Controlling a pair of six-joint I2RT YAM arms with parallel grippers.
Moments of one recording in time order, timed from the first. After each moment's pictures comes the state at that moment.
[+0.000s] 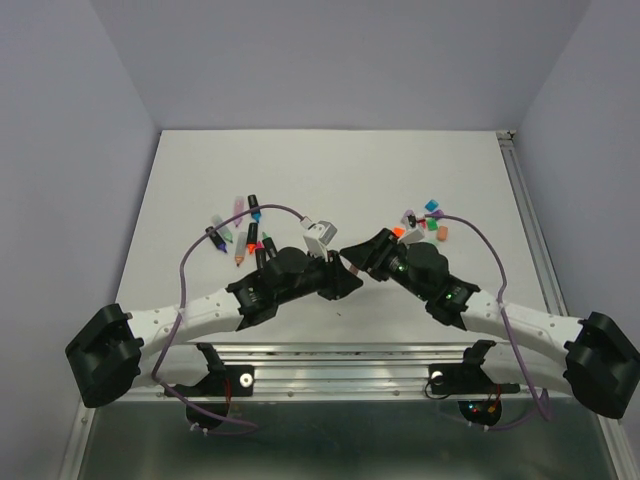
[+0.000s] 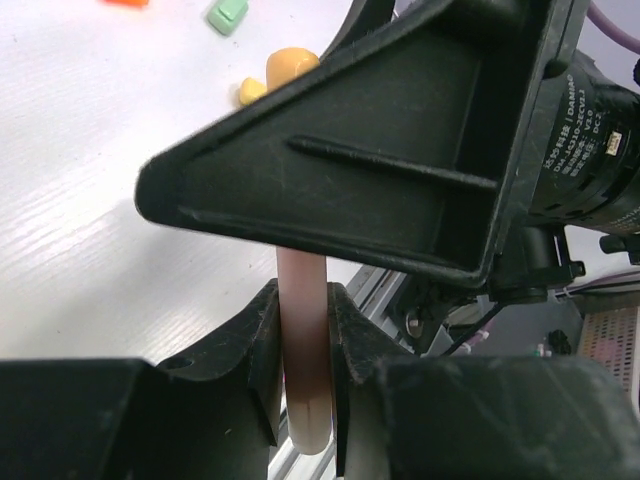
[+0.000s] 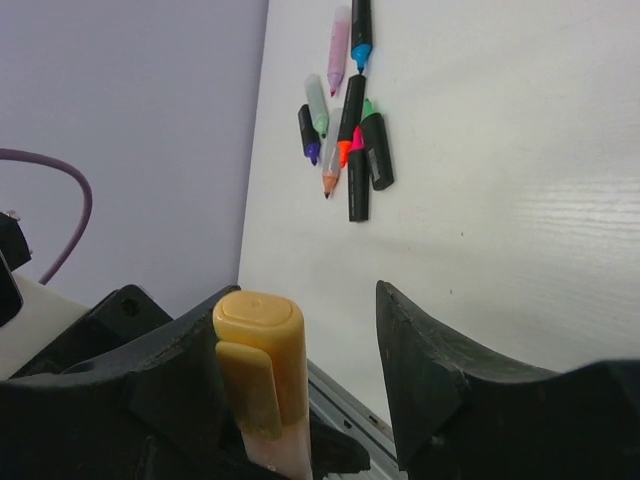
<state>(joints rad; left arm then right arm) -0.99 1.15 0.58 0.27 0.08 -0.70 0.83 1.08 0.48 0.39 0.11 1.14</state>
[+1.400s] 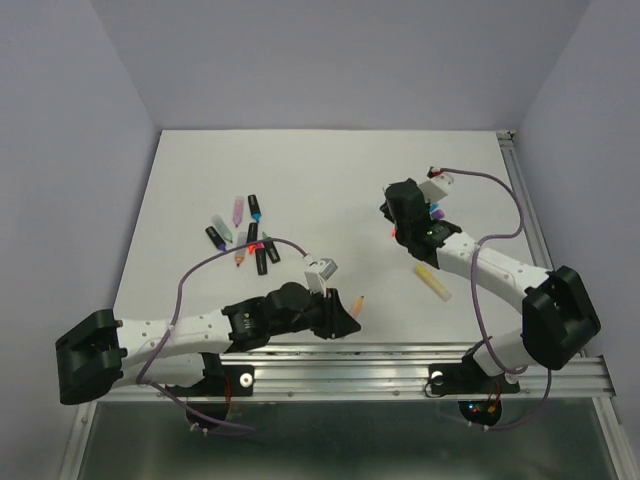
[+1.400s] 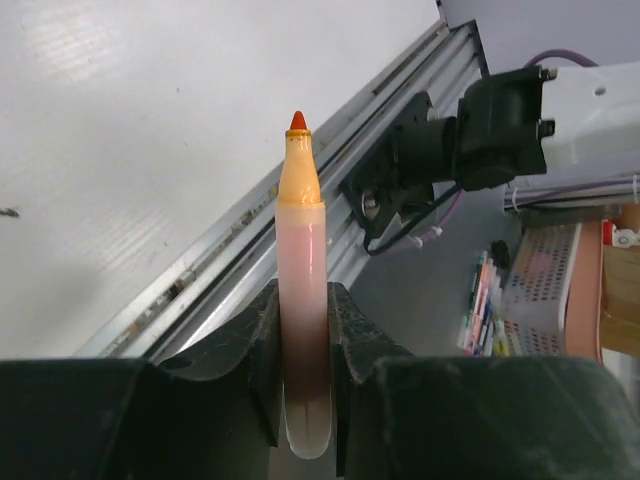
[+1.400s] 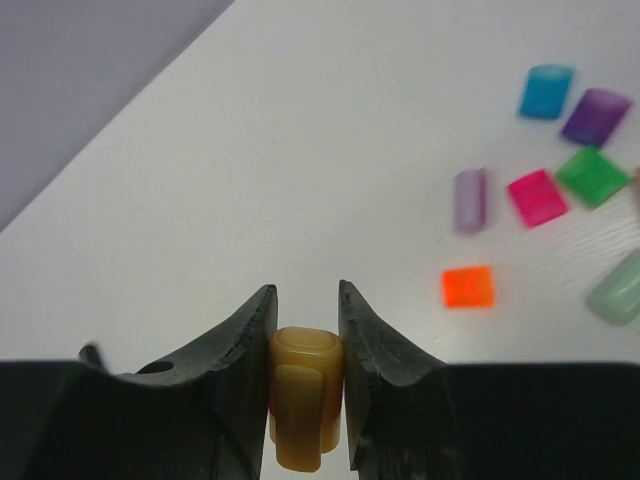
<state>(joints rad) -1.16 1.05 0.45 0.22 0.04 -0.91 0.67 1.42 0.95 -0.05 0.69 0.95</state>
